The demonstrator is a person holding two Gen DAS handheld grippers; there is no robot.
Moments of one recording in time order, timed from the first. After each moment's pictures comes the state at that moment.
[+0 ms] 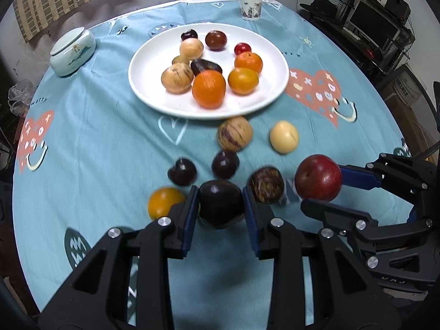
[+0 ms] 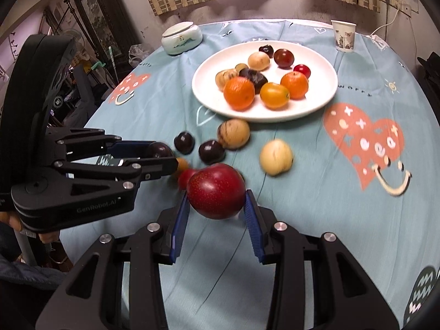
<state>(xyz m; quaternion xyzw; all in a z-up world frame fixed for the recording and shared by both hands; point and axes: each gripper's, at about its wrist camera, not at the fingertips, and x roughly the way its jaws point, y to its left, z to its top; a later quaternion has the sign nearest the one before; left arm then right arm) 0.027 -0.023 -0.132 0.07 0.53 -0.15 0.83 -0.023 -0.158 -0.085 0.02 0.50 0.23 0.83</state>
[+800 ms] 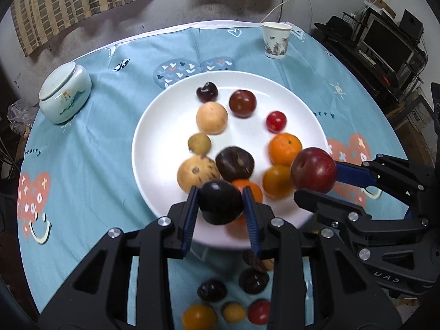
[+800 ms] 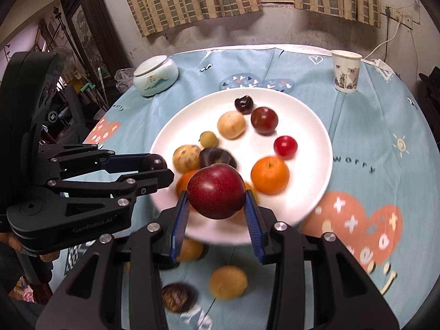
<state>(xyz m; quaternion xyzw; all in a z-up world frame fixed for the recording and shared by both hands) 0.157 -0.032 -0.120 0.06 0.50 -0.13 0.85 0.116 -0.165 -0.082 0.03 0.47 0.22 0.85</state>
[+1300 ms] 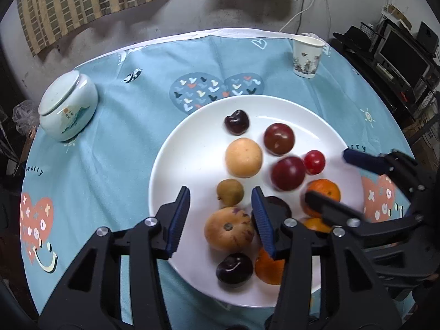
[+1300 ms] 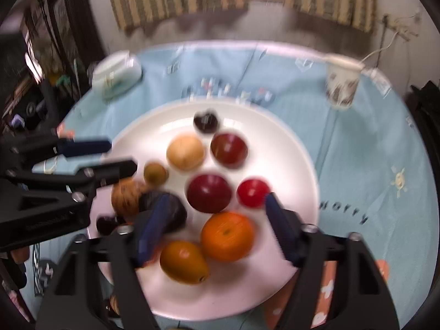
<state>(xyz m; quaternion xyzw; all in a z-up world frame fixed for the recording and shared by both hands) 0.215 -0.018 -0.128 0.05 0.50 -0.10 0.86 0.176 -0.167 -0.099 0.00 0.45 0.18 0.87</state>
